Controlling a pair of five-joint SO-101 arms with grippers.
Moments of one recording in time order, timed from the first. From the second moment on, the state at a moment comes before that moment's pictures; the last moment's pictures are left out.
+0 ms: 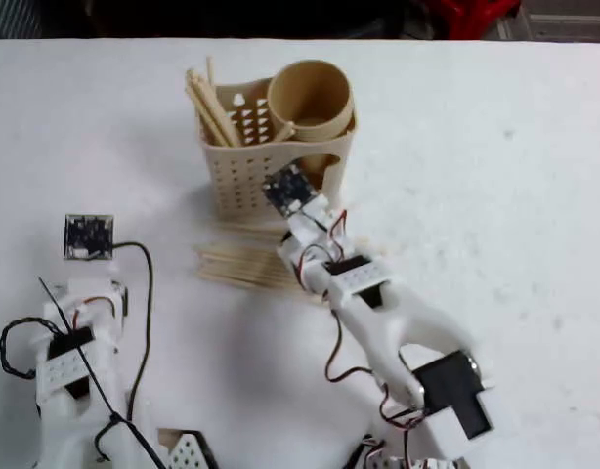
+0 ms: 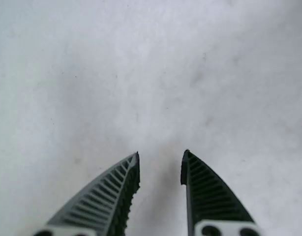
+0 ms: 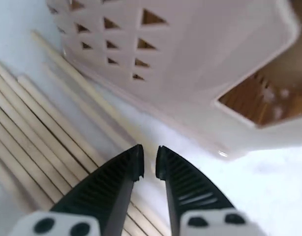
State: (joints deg) left arm -32.6 -46.2 86.4 22.0 -24.0; right arm -26.8 -3.2 52.9 6.4 18.0
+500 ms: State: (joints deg) left arm -32.6 -46.2 86.4 22.0 -24.0; right arm -26.8 0.5 52.9 2.5 18.0
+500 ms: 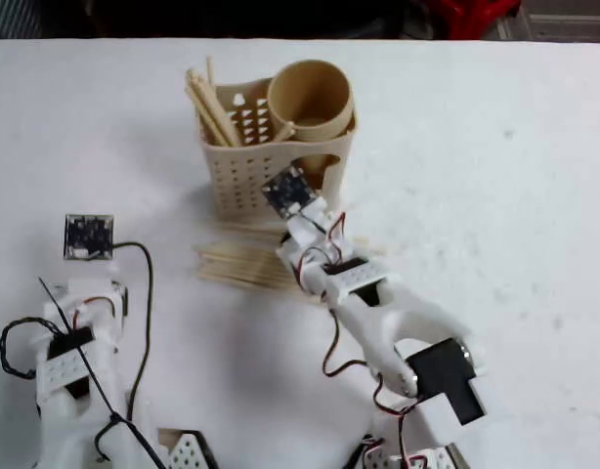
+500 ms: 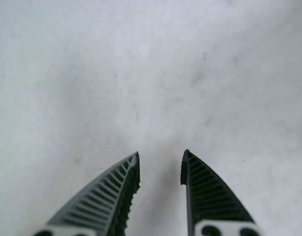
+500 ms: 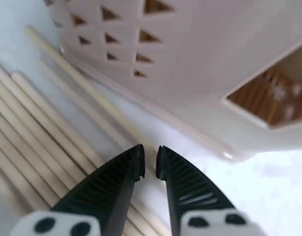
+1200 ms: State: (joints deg) left arm -32.6 -46.2 86.4 22.0 -24.0; right arm -32.4 -15.6 49.6 36.3 18.0
